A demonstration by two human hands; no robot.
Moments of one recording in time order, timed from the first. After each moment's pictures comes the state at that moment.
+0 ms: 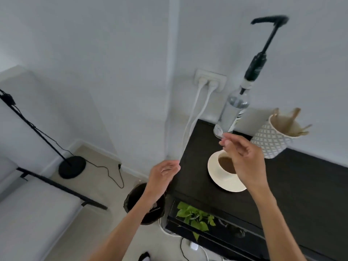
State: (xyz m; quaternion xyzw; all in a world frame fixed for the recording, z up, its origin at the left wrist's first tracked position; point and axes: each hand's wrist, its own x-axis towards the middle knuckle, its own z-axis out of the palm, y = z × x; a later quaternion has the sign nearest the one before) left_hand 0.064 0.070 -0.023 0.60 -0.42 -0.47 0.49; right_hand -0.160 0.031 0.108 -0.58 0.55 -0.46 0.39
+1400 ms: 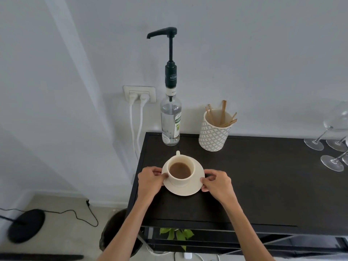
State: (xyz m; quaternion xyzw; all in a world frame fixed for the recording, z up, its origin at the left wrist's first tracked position) left_hand -0.047 -0.012 -0.004 0.70 -0.49 -0.41 0.31; right_hand -0.267 0.038 0.016 -0.43 0.75 -0.32 0.39
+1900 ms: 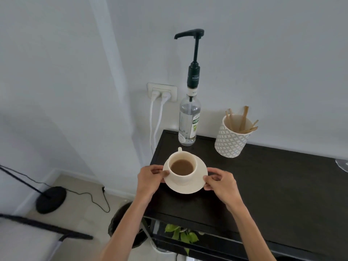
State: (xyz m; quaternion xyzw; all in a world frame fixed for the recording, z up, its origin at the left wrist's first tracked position) left_hand -0.025 0.010 0.012 0.70 -0.38 -0.45 0.40; right_hand -0.259 0.025 0.020 -0.45 0.66 -0.37 0.47
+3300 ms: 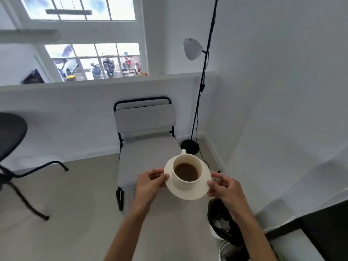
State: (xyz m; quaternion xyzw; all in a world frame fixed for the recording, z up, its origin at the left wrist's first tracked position) left_hand 0.212 0.448 0.023 0.72 -0.01 -0.17 0.67; right_hand 0.089 0.236 0.031 -0.68 0.29 -0.10 0.67
